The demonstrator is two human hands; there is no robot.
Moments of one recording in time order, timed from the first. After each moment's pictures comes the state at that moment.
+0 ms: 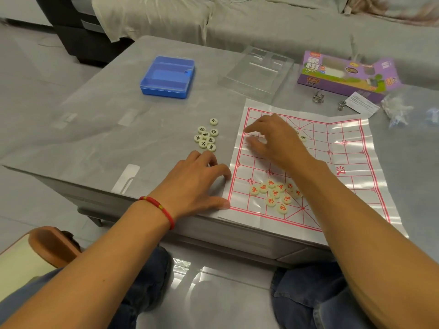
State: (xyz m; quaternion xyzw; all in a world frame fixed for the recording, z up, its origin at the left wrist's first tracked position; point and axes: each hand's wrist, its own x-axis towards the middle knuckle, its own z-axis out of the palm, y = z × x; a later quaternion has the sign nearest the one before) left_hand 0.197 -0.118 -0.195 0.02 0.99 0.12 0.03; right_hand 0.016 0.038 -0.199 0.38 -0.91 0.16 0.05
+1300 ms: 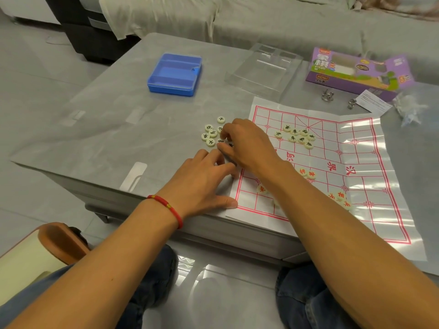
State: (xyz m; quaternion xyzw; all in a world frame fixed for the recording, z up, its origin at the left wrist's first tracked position) left_hand 0.196 -0.117 -0.195 0.02 0.99 0.11 0.03; right_hand 0.056 -0.027 -0.205 0.42 -0.90 0.13 0.04
